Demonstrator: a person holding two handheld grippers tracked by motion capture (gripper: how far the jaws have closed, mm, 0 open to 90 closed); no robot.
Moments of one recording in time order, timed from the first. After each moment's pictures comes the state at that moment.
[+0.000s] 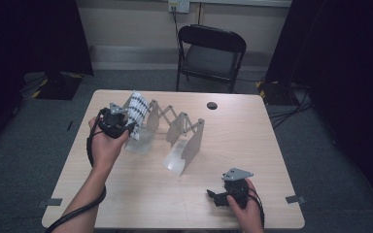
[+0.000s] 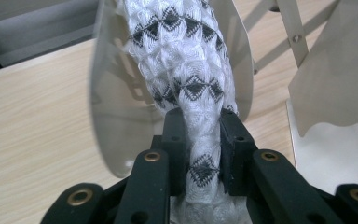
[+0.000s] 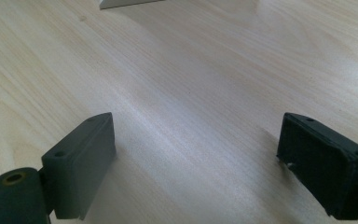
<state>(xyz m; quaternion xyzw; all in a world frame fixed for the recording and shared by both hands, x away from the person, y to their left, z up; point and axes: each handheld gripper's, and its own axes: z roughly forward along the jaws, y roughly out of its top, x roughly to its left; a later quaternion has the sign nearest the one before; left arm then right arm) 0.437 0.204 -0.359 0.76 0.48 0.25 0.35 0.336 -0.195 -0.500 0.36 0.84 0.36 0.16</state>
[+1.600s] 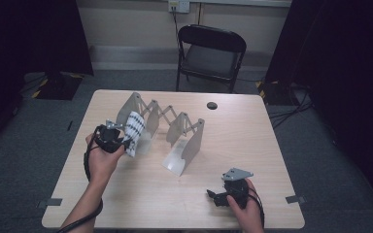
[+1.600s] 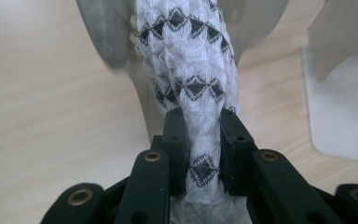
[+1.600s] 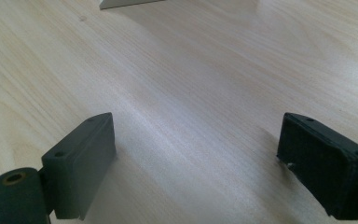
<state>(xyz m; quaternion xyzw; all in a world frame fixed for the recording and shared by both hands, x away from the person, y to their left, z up) 0.422 0.217 -0.394 0.77 0.51 0.21 0.33 0.336 -0.195 -0.500 0.36 0.84 0.36 0.16</state>
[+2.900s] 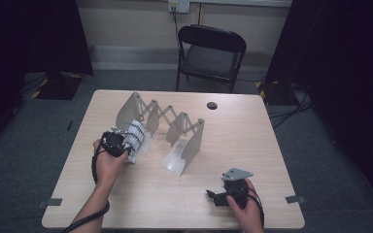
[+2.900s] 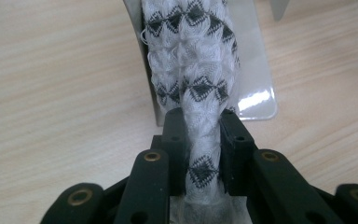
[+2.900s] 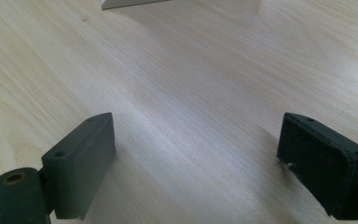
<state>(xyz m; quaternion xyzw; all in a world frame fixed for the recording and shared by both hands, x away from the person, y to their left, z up) 0.435 0.215 -0.464 0.78 0.54 0.18 0.27 0.337 -0.194 -0.500 0.36 0.85 0.37 0.16</state>
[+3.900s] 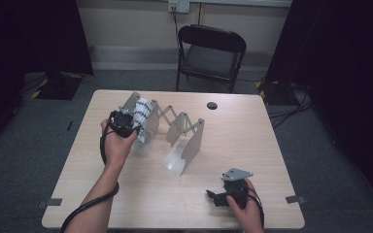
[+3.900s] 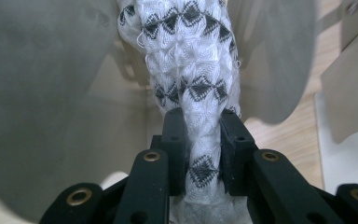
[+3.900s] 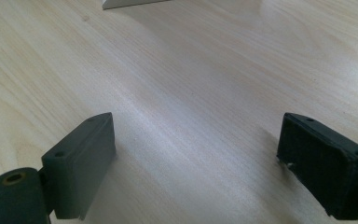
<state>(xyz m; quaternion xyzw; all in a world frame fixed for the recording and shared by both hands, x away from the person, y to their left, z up) 0.466 0.187 -0.411 0.77 0.52 0.22 0.31 0.336 -0.194 -0.500 0.36 0.85 0.36 0.16</state>
